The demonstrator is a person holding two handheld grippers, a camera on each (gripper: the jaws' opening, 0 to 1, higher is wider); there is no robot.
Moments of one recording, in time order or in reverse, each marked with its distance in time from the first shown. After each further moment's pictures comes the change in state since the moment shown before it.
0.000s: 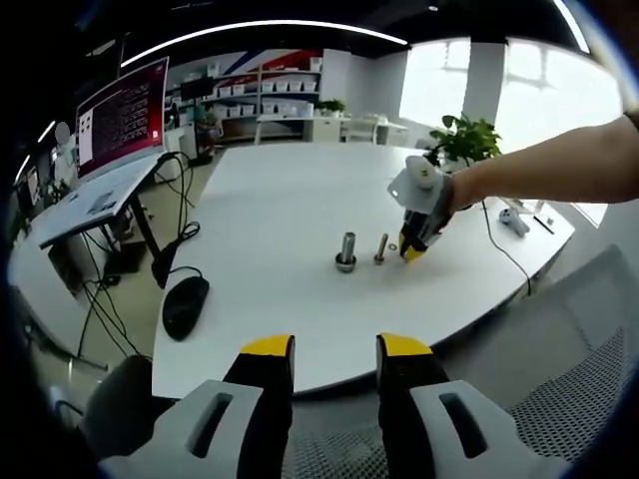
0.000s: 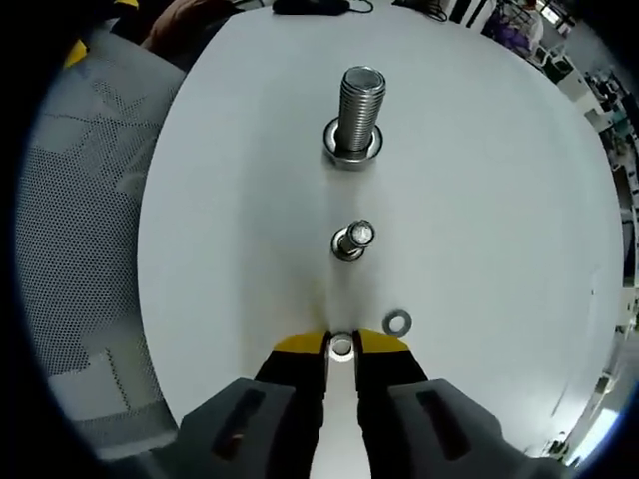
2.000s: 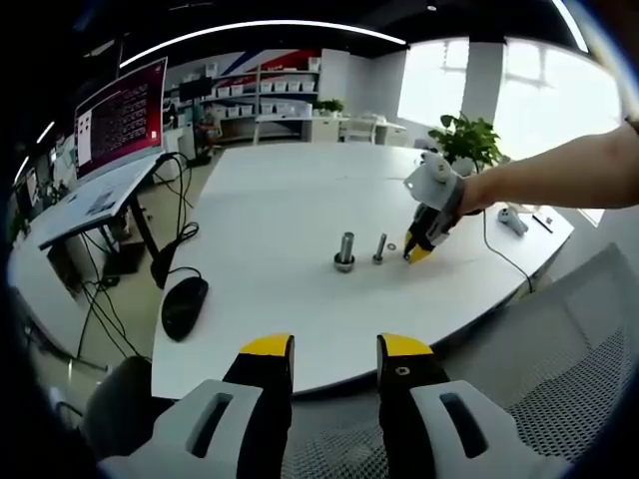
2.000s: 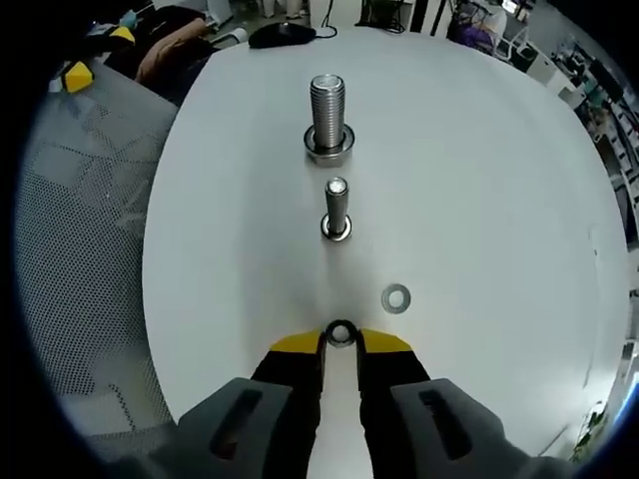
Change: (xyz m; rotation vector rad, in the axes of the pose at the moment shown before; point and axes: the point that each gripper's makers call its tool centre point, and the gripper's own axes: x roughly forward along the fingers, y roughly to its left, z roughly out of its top) left arm 0.000 -0.001 0.000 0.005 0.001 -0.007; right arm -0.003 0.000 -0.011 0.123 -0.131 0.001
